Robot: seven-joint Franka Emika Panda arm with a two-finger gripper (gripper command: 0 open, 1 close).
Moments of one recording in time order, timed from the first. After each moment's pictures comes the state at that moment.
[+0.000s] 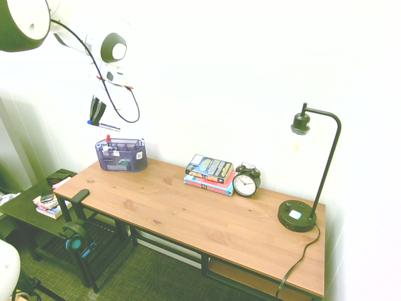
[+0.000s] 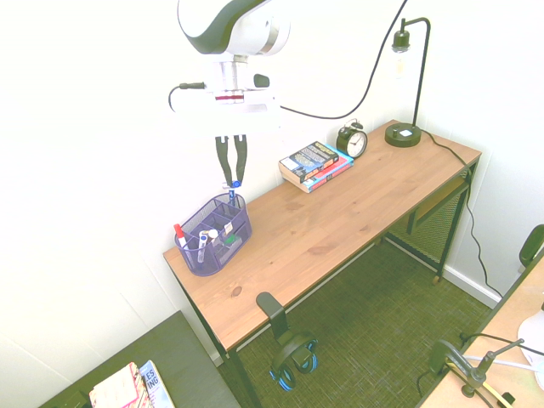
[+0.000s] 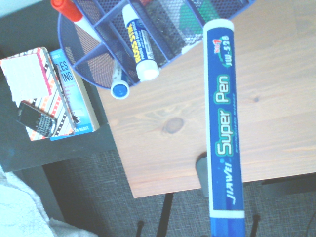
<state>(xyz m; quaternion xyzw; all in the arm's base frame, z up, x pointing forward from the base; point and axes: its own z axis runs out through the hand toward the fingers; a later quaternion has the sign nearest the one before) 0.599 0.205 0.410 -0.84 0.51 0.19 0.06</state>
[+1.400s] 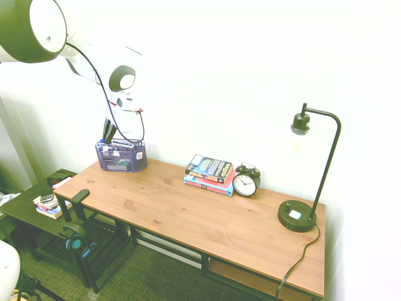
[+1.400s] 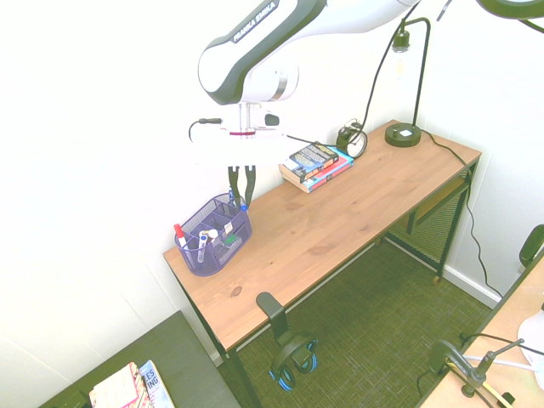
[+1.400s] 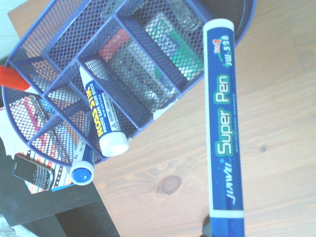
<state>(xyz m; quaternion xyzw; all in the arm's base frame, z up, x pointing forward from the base) 0.619 0.189 0.325 -0.80 0.56 0.17 0.08</state>
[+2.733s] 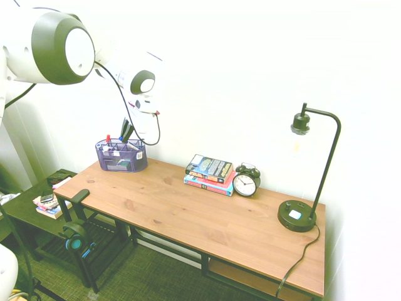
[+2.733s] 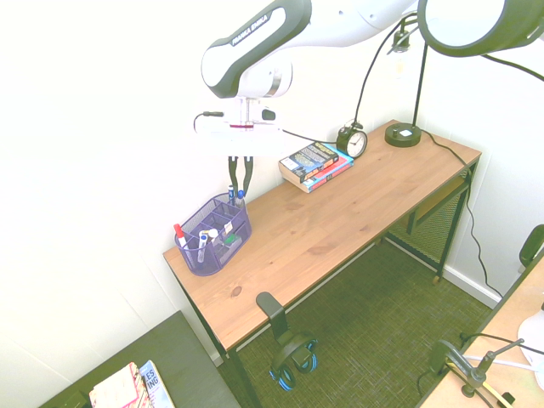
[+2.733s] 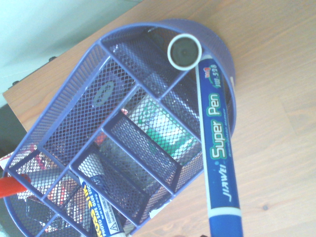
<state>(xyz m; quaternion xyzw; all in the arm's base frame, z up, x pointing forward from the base) 0.680 0.152 0.310 -0.77 0.60 0.18 0.09</state>
